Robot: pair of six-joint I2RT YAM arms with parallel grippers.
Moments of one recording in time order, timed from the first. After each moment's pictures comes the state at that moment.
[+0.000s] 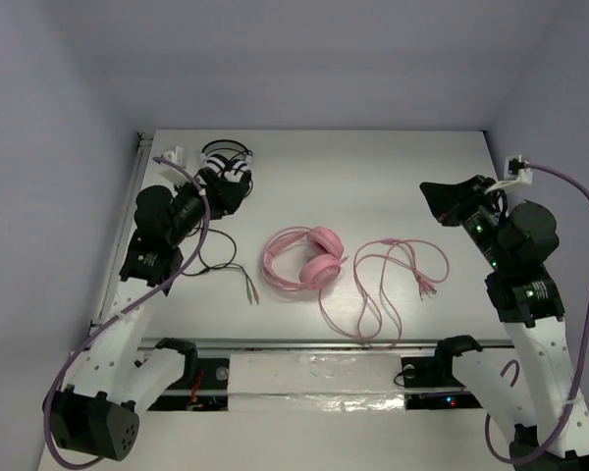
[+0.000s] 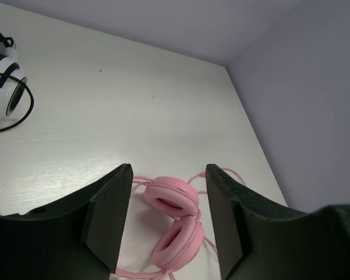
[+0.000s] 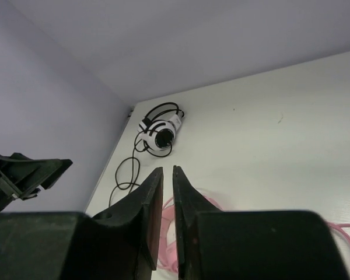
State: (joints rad) left arm -0.21 0.90 0.84 -0.02 0.32 -0.63; right arm 0.17 0.70 1.01 -0.27 -0.20 0.61
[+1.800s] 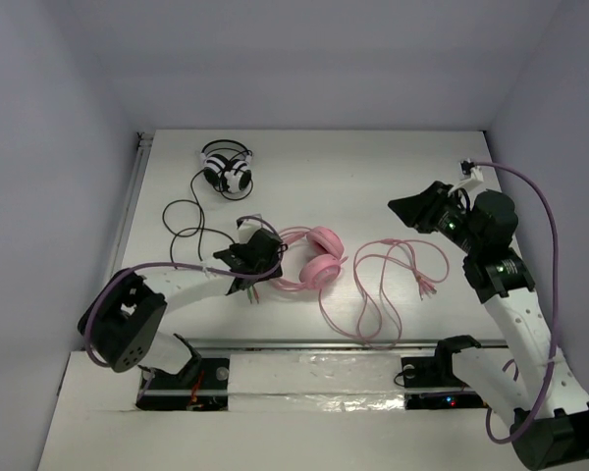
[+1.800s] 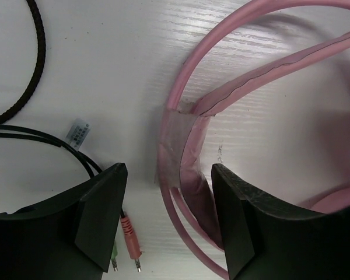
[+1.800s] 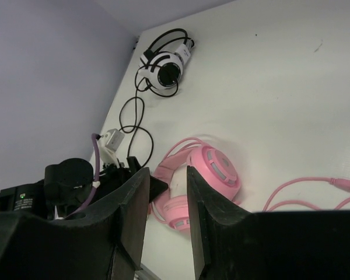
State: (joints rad) left arm -0.74 1.40 0.67 -0.25 -0.39 -0.79; right arm 0.17 0.81 0.86 -0.19 -0.41 0.63
